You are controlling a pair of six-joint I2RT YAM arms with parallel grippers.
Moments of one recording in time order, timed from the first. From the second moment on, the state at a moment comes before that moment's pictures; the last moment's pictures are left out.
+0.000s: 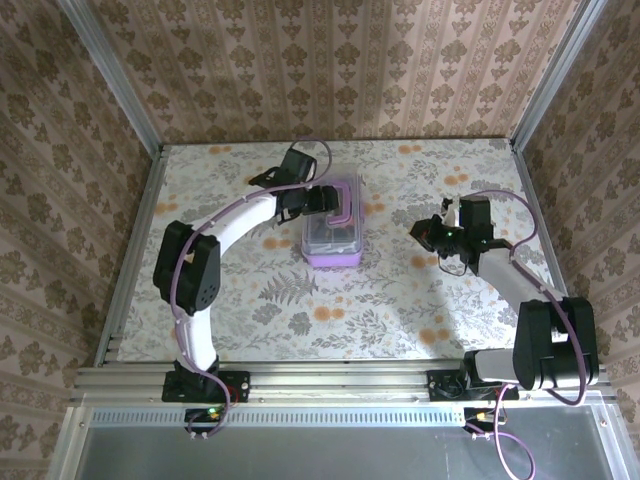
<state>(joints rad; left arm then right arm) -0.59 1.93 1.54 -0.53 0.15 -0.56 0.00 1.32 0.72 -0.13 -0.58 0.74</state>
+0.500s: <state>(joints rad) -0.62 1.90 1.55 -0.64 0.22 -0.56 -0.02 1.23 0.71 -0.20 -0.57 0.72</state>
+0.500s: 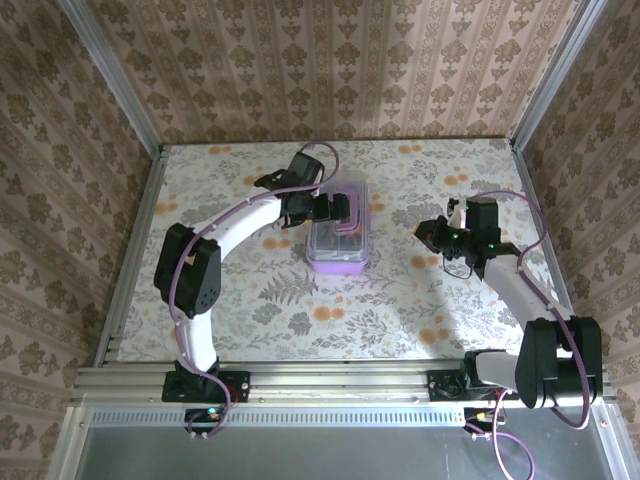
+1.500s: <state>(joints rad) -0.60 0.48 0.65 -0.49 -0.42 -0.32 0.07 0.83 0.67 -0.30 -0.17 0.63</state>
